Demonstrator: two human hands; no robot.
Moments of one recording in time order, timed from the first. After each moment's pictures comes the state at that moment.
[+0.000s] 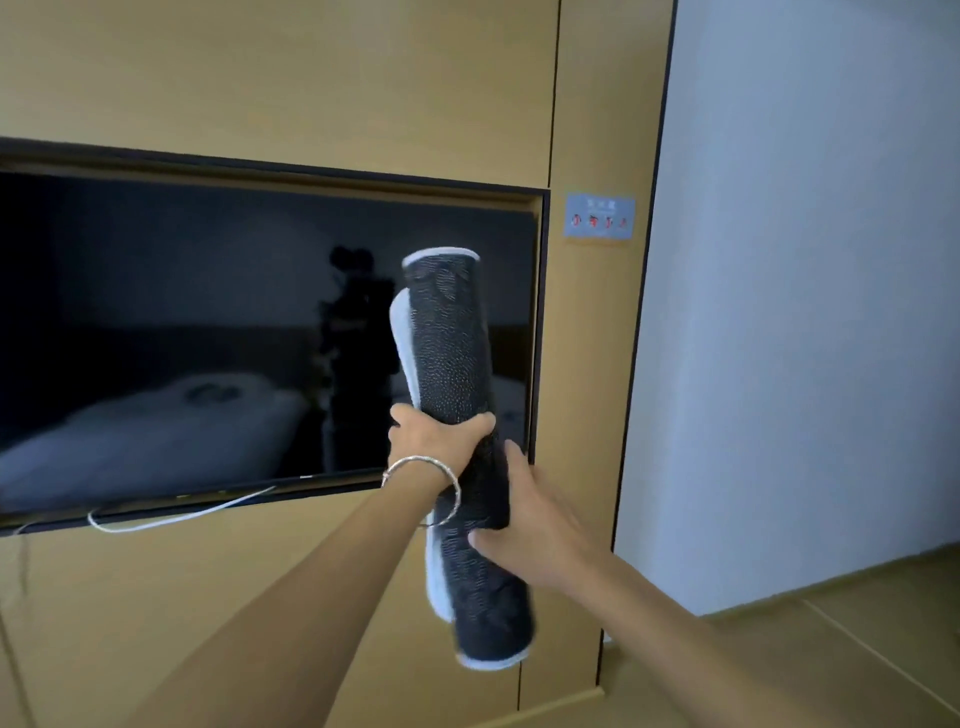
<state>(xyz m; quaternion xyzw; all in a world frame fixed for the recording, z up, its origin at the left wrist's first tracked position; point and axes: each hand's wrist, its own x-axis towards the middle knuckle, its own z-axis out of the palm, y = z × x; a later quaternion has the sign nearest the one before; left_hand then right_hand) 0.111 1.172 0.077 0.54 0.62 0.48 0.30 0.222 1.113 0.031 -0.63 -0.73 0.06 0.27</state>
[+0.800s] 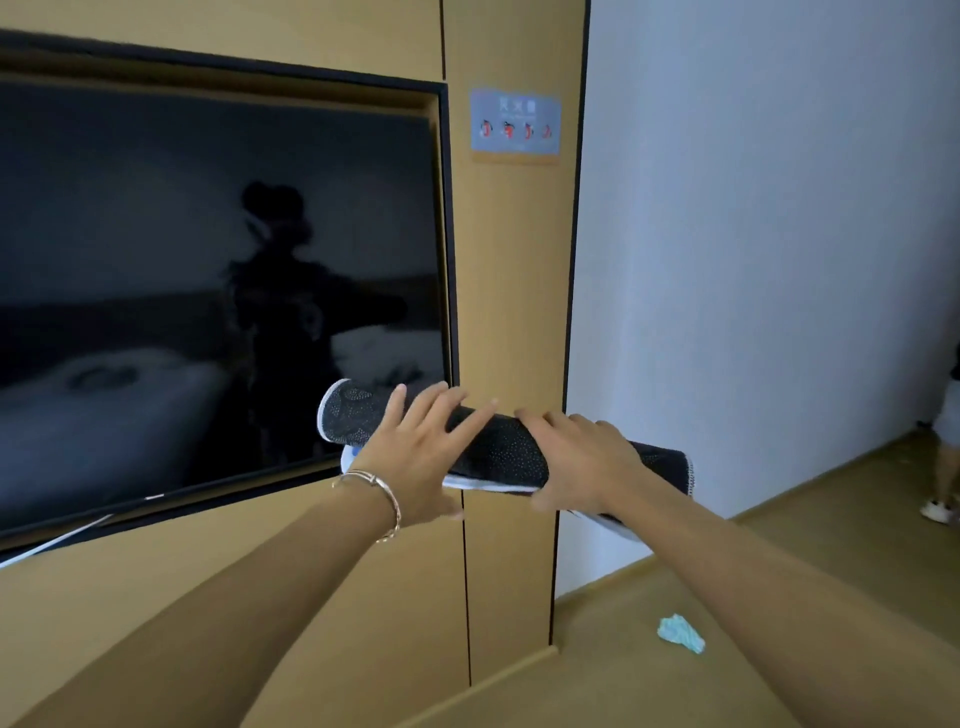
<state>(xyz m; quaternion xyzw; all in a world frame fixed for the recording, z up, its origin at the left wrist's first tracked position) 0.227 1.325 0.015 0.88 0.35 0.12 -0.29 0.427 1.282 0.011 -0.67 -0.73 -0.13 0.06</state>
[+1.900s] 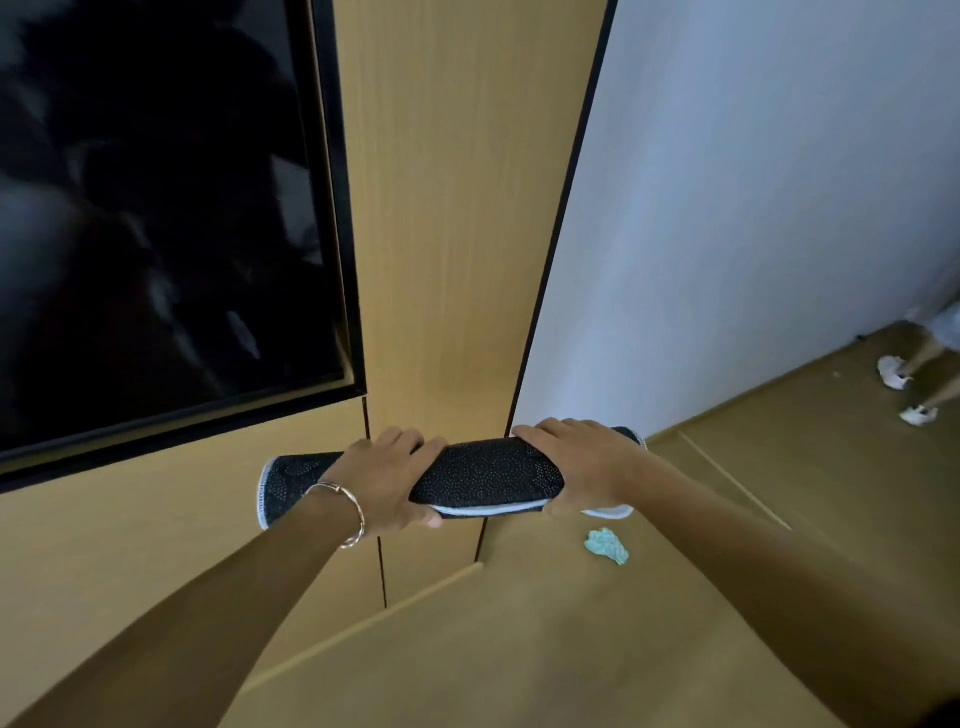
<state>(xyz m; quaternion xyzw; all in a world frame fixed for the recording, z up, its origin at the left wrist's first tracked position) 0.382 1.615 -0.170 0.93 0.36 -0.02 0.02 0.633 1.549 -0.145 -0.62 -0.78 0.03 -0.09</state>
